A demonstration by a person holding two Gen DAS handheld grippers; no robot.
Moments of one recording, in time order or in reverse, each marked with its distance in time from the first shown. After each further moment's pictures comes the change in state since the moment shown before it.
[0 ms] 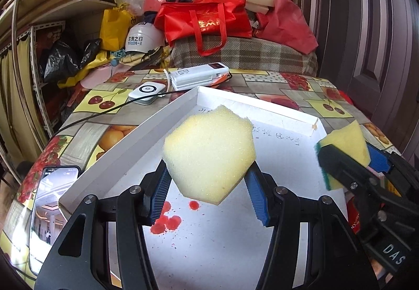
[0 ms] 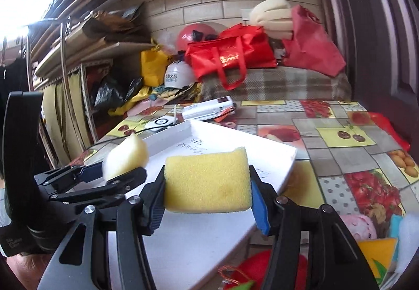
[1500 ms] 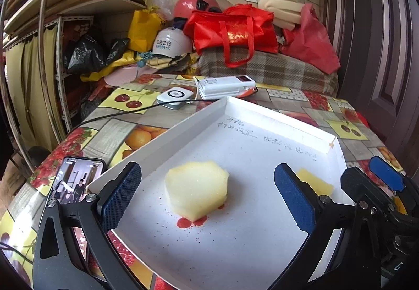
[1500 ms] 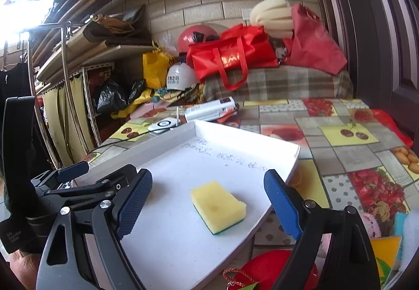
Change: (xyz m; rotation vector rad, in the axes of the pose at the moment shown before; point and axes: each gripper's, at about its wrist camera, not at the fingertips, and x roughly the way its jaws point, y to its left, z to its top) left arm -0.016 0.025 -0.001 -0.107 -0.073 0.103; right arm -0.003 -0.003 -0.001 0.021 -0.030 0.021
